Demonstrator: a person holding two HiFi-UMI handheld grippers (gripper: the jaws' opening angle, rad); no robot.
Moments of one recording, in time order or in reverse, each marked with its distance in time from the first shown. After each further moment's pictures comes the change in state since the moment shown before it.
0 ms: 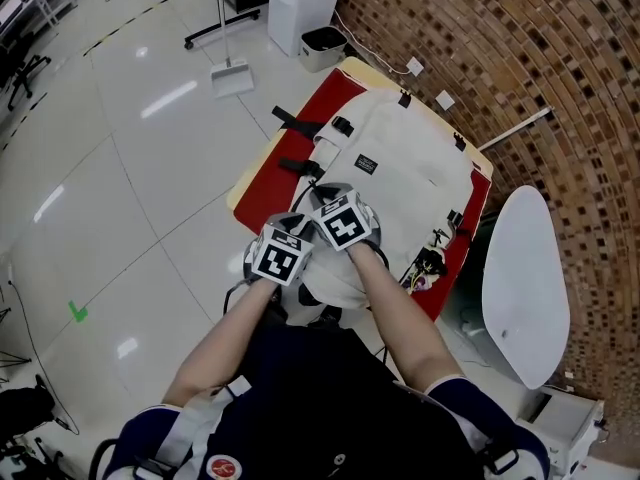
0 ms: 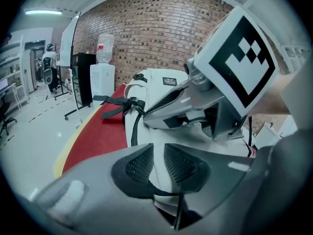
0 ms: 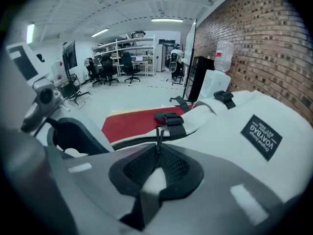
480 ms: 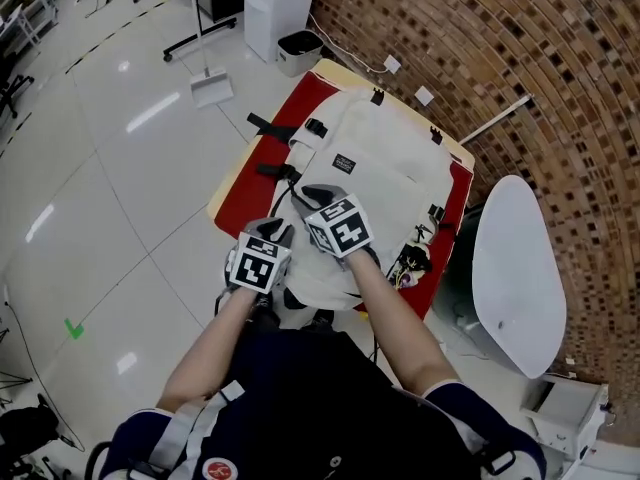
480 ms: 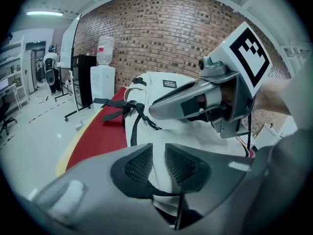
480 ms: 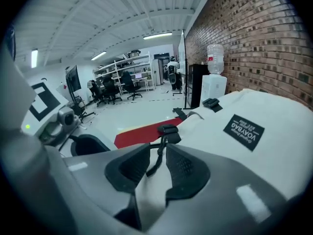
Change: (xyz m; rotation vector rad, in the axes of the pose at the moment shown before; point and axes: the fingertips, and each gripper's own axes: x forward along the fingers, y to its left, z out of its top) left arm -0.011 -0.001 0.004 0.000 -0.013 0.007; right arm -0.036 -0.005 0.013 0.124 -0.167 0.078
